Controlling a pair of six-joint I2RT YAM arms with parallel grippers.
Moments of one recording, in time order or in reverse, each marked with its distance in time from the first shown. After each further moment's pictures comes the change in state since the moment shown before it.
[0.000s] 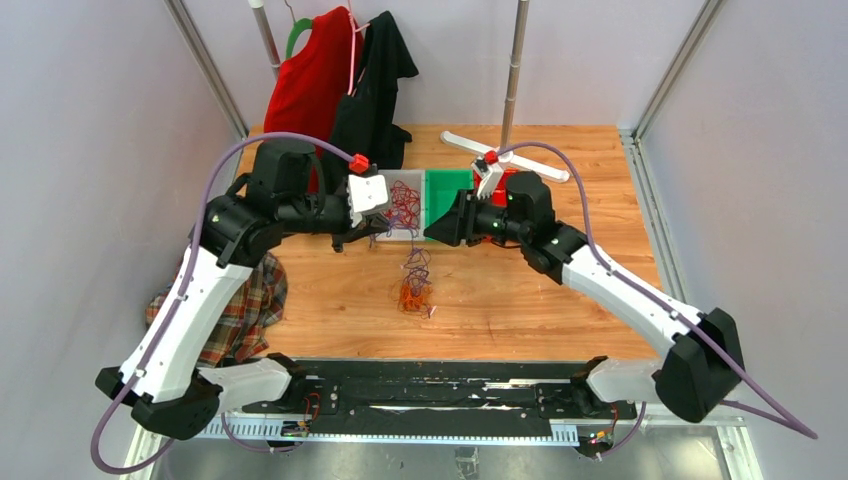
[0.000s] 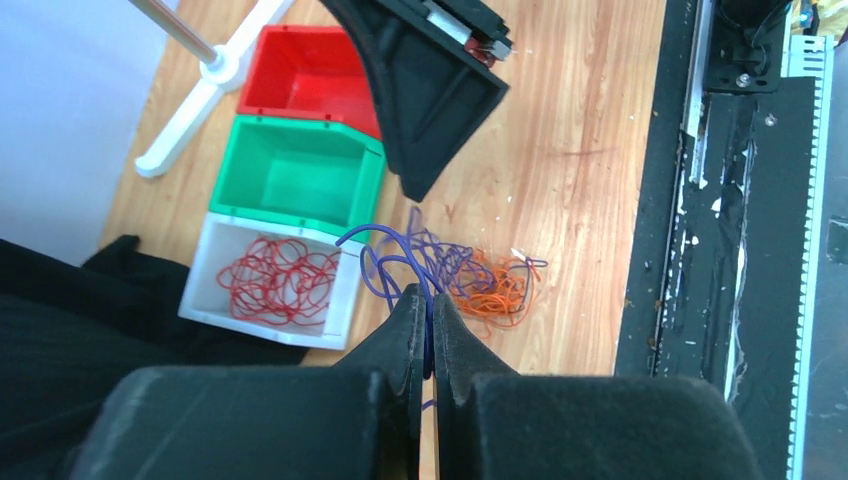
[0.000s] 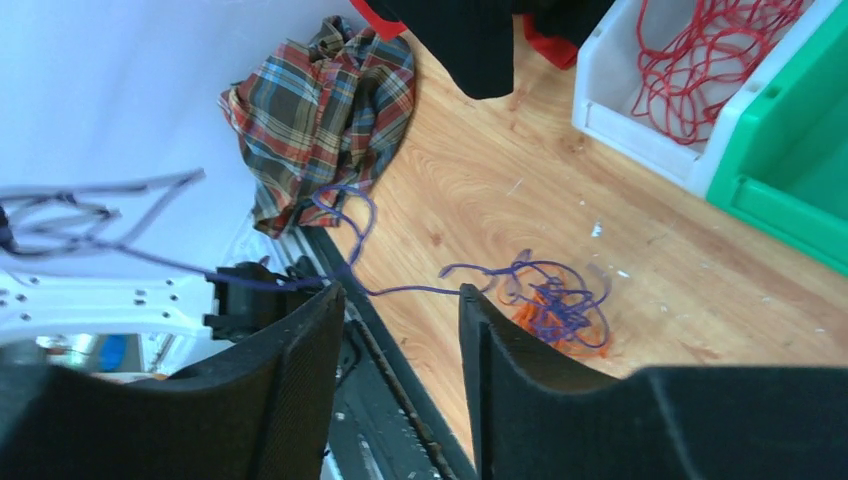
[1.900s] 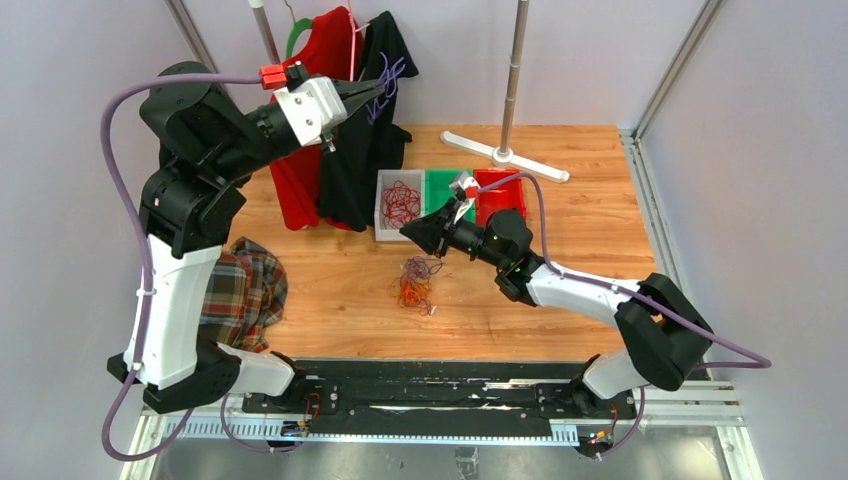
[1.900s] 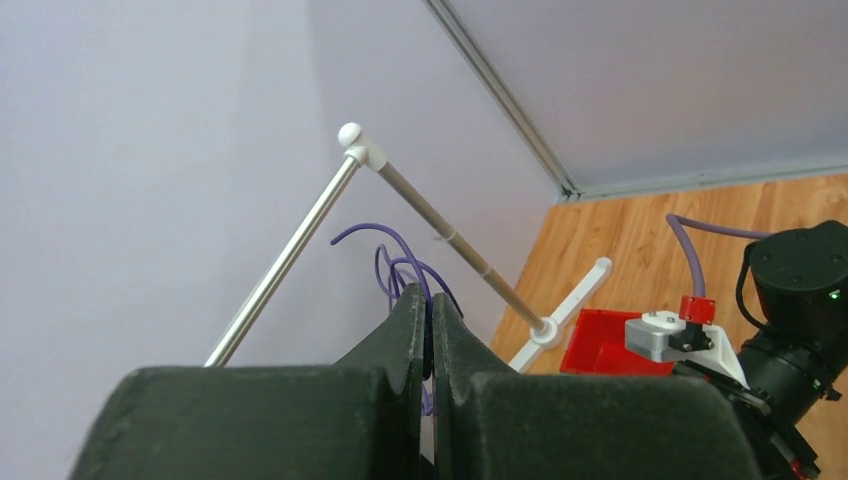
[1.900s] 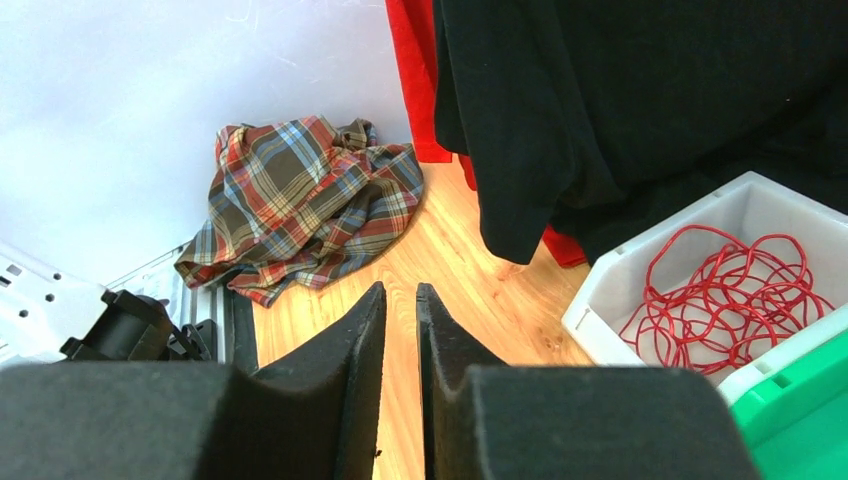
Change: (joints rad) left arm 0.000 0.190 0.610 0.353 -0.078 -0.008; right arm 0.135 0.156 -0.263 0.864 0.078 -0.293
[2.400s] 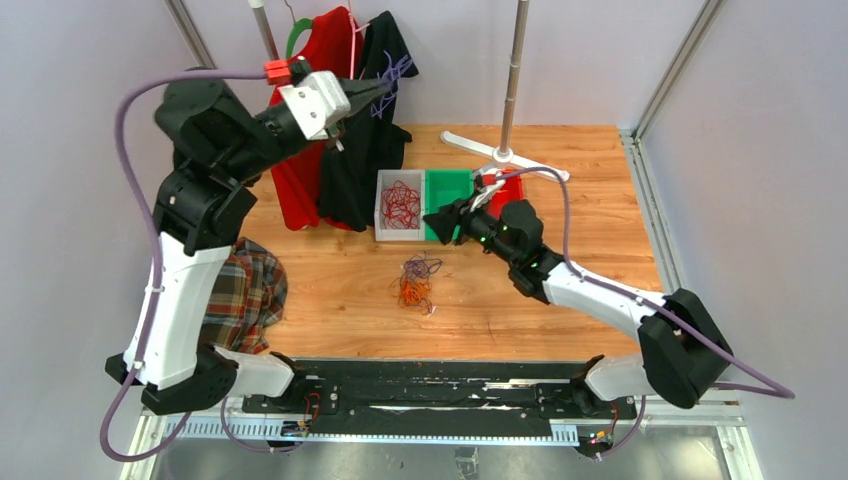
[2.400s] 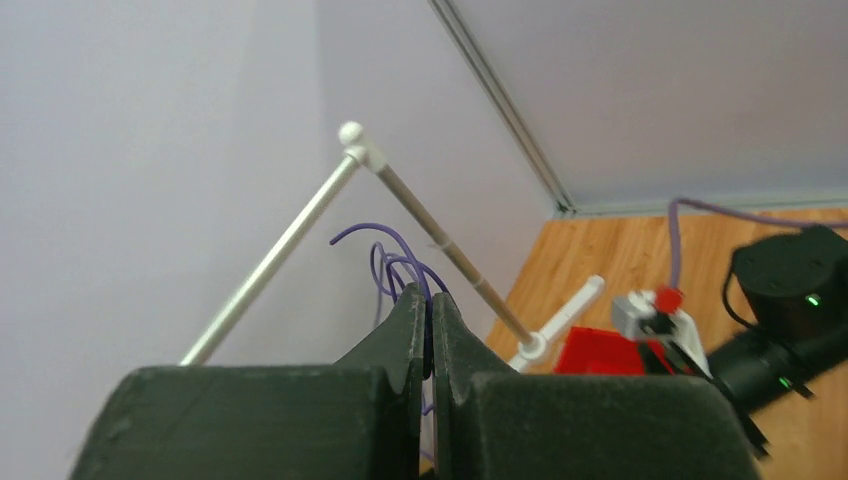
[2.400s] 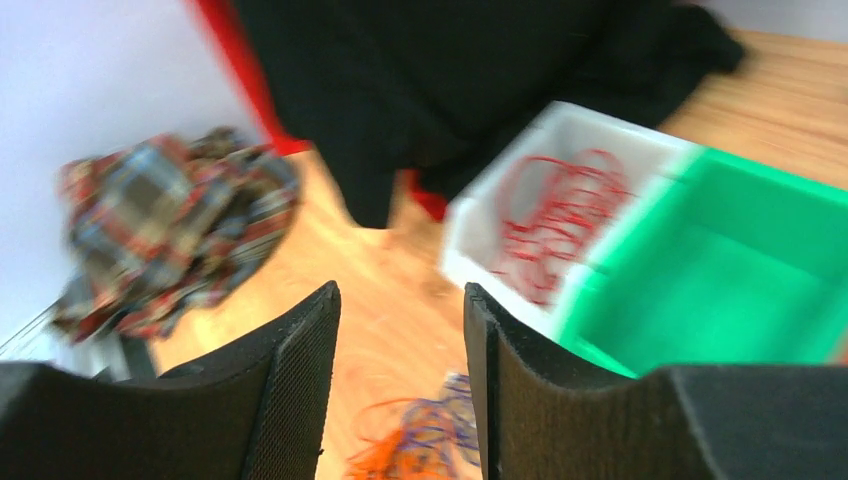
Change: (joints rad) left arm 0.000 -0.012 -0.061 0.127 -0.035 -0.072; right arm -0.042 -0.085 0.003 -0.213 0.191 -0.025
